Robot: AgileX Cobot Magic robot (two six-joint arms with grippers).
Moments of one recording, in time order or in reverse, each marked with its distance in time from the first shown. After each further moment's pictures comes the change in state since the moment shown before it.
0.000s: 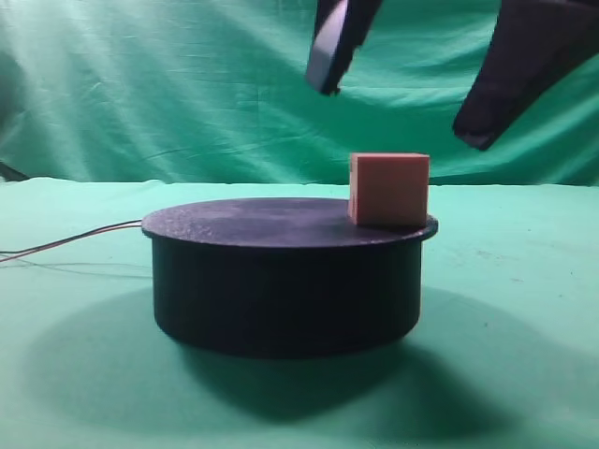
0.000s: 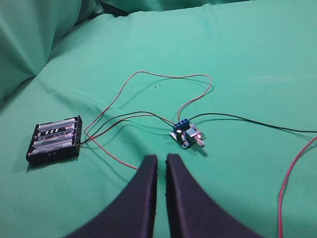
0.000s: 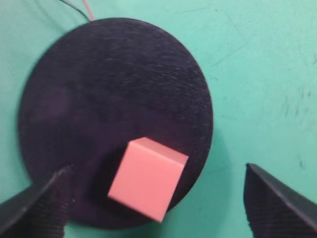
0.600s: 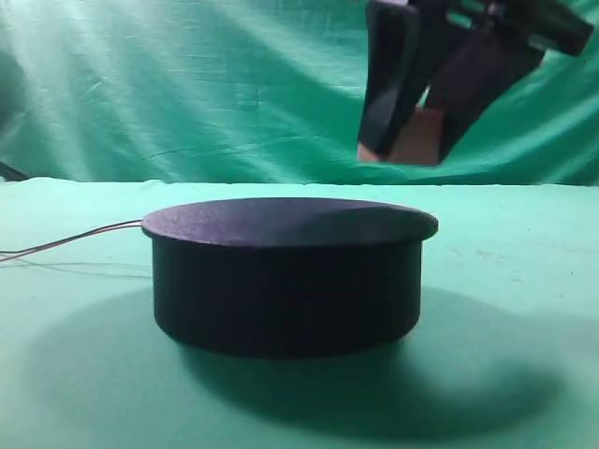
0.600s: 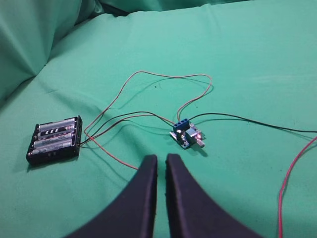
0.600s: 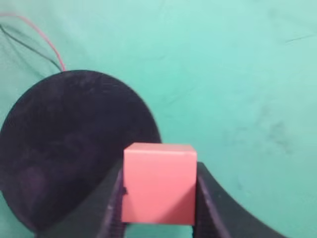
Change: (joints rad) left arm 0.000 0.000 0.000 0.000 0.000 0.000; right arm -0.124 -0.125 0.048 -0.082 0.084 0.031
